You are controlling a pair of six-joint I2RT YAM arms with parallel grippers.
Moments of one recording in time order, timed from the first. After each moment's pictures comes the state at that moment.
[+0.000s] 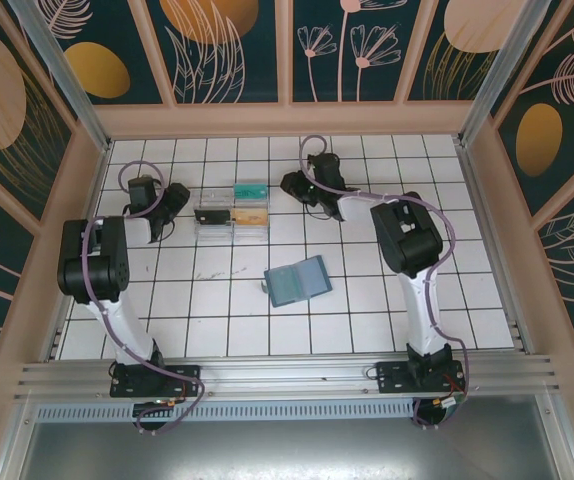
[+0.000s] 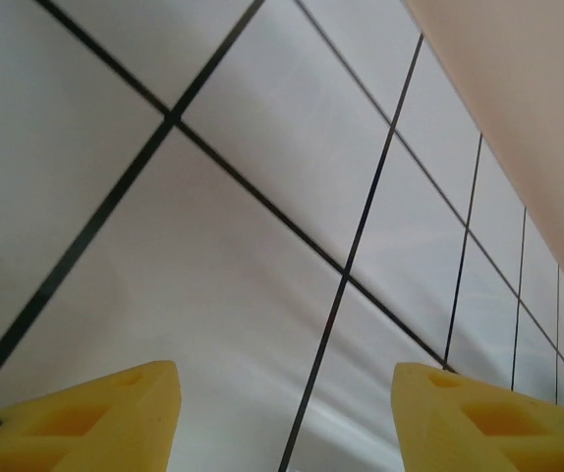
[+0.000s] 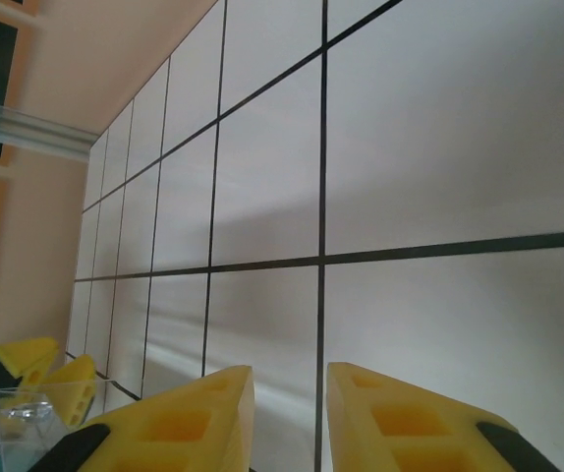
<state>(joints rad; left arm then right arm) 0.08 1.91 0.92 0.36 0.26 -0.83 0.48 2.25 1.48 0.25 -0.37 0.87</state>
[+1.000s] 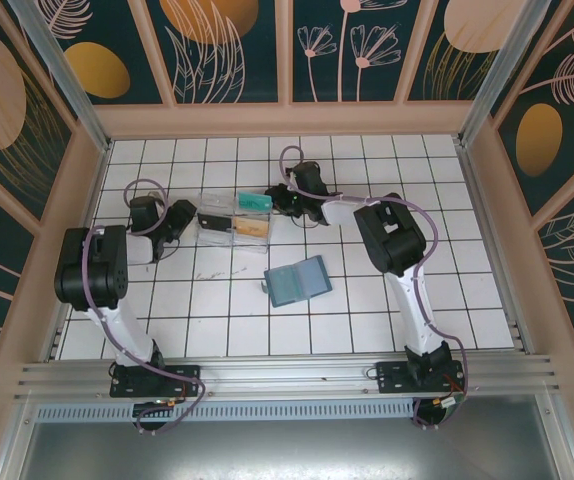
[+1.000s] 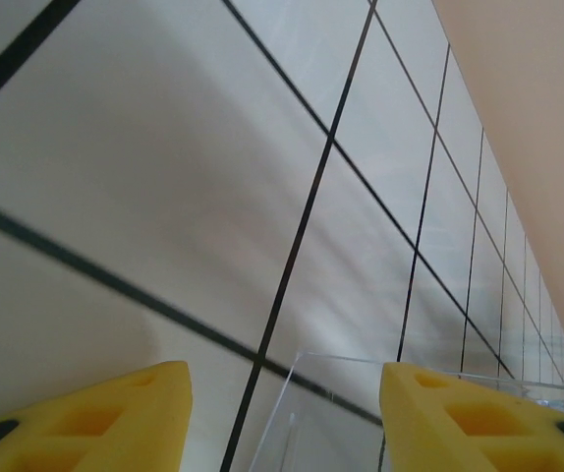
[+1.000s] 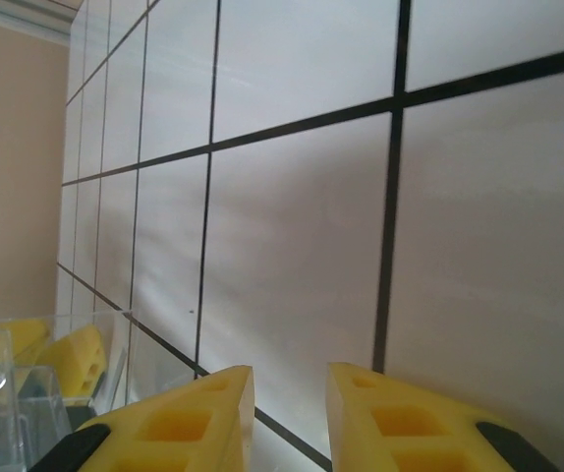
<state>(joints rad) 0.07 1.82 0.70 0.52 0.39 -0.89 0.55 2.33 1.53 0.18 -0.47 0.85</state>
